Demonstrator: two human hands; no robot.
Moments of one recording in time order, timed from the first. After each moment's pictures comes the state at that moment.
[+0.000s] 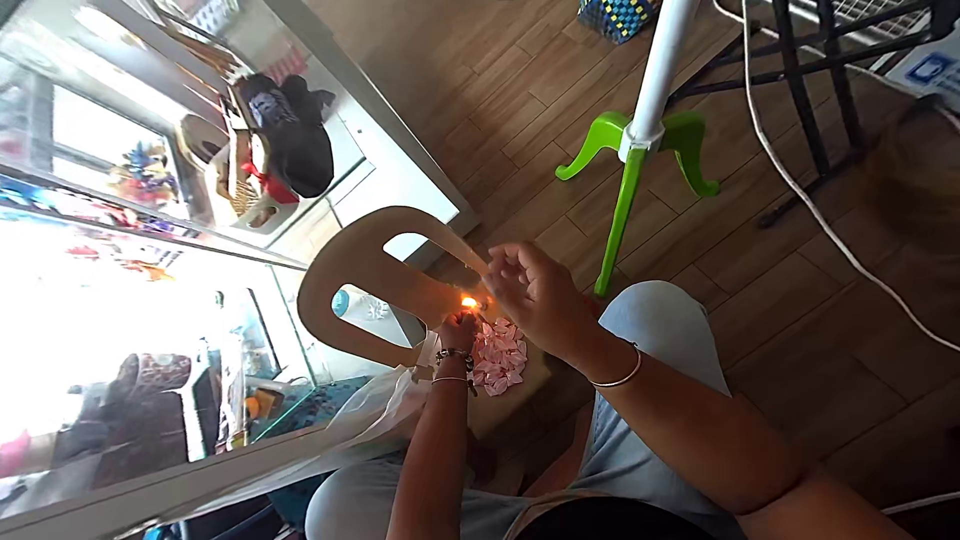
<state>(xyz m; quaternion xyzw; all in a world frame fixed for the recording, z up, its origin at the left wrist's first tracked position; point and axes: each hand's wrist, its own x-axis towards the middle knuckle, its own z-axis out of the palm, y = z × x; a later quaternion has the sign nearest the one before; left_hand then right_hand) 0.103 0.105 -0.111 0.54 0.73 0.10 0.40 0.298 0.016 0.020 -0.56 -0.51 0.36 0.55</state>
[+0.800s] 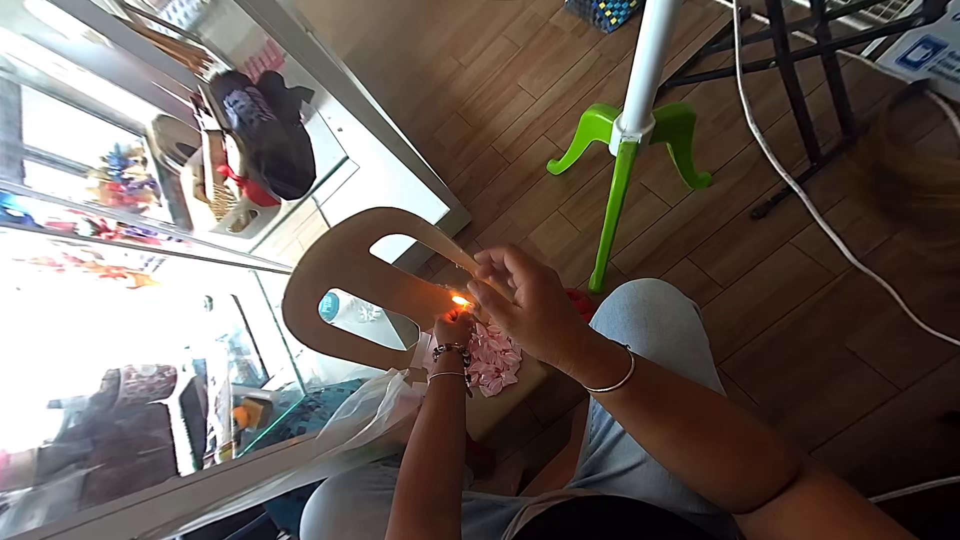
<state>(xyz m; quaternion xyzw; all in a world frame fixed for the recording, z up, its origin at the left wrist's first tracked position) 0.118 0.103 -0.106 0.53 0.75 0.11 0.38 0.298 0.015 0.020 -0.55 -0.51 0.37 0.55</state>
